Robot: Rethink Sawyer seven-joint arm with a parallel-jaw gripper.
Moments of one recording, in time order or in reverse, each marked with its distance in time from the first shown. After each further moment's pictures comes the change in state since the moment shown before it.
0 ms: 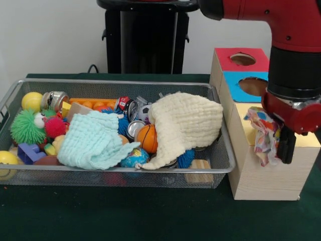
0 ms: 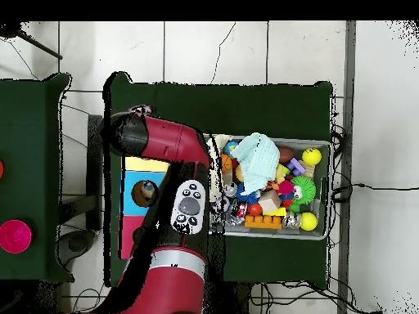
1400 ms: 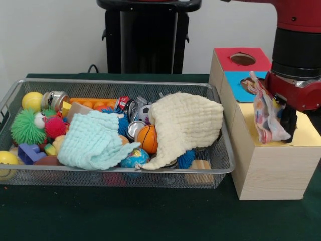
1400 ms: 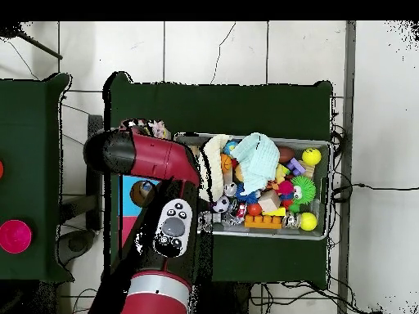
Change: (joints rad) arm 0.054 -0.076 -0.034 0.127 0.015 -0.039 0.000
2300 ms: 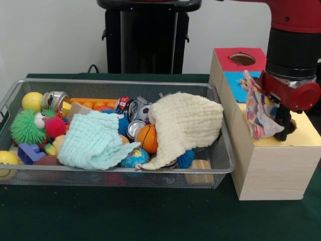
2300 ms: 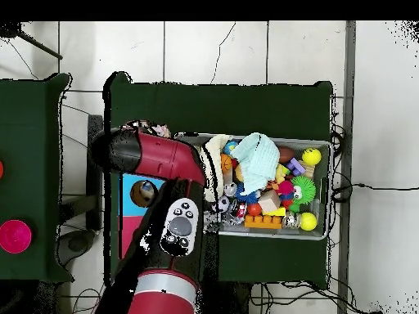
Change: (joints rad) arm -0.020 -0.004 0.010 0.006 0.001 0.031 0.000
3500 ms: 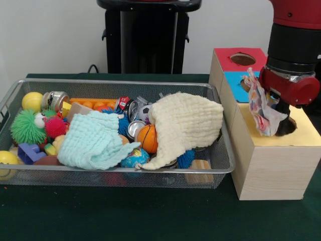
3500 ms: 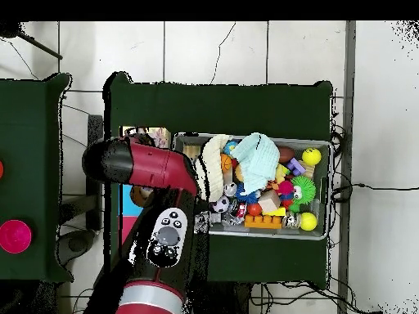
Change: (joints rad) arm 0.047 -0.012 -0.037 0.049 -0.005 -0.057 0.000
